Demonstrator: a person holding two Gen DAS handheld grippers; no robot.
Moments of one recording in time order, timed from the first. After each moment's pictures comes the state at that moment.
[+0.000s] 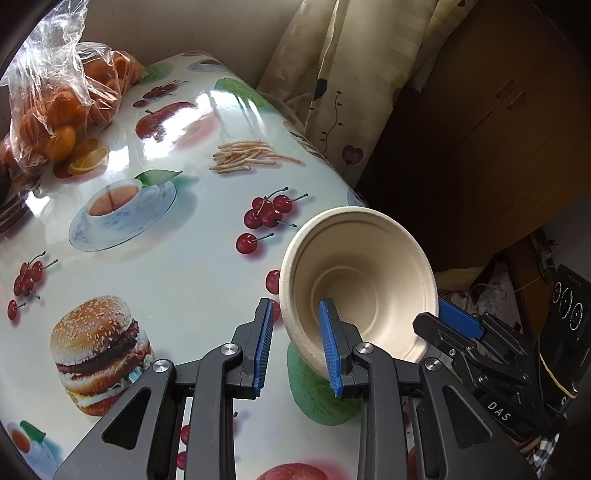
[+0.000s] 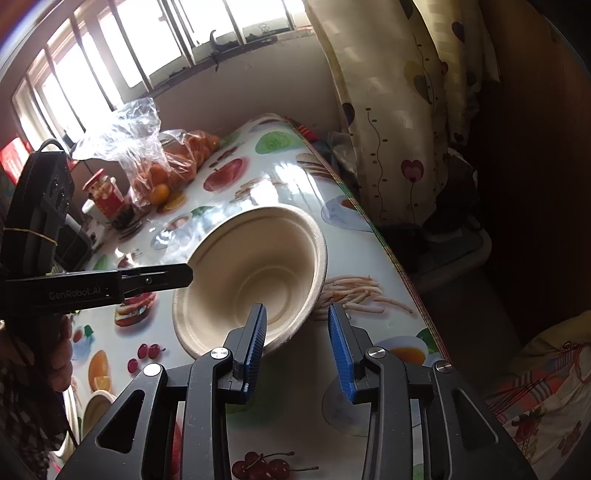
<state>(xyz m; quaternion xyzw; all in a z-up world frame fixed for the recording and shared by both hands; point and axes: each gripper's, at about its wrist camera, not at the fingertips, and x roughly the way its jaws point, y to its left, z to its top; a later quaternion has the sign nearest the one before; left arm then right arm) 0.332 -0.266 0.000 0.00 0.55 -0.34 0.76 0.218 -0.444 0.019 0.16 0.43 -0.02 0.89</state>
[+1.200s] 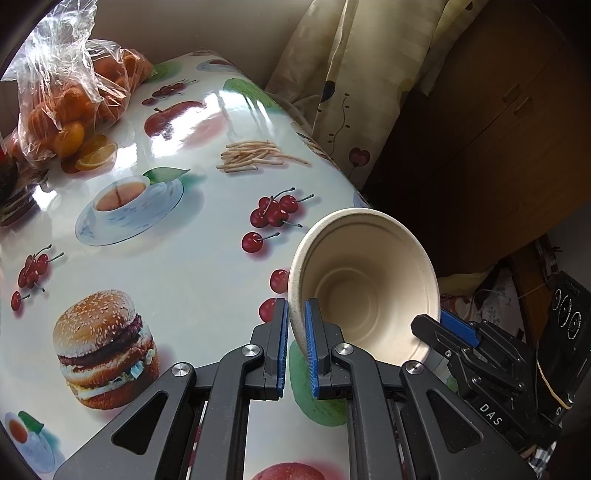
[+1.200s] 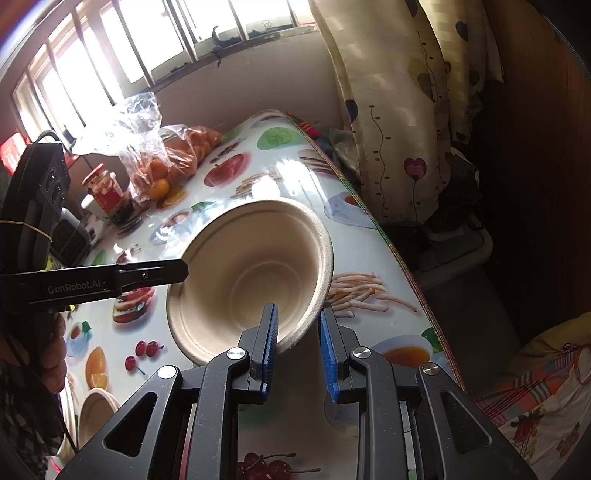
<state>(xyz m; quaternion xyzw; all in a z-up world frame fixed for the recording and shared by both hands) 0.331 -0.263 0.001 -0.01 0.55 -0.33 0.77 0.220 -0.441 0.014 0.15 0.43 -0.02 0.89</state>
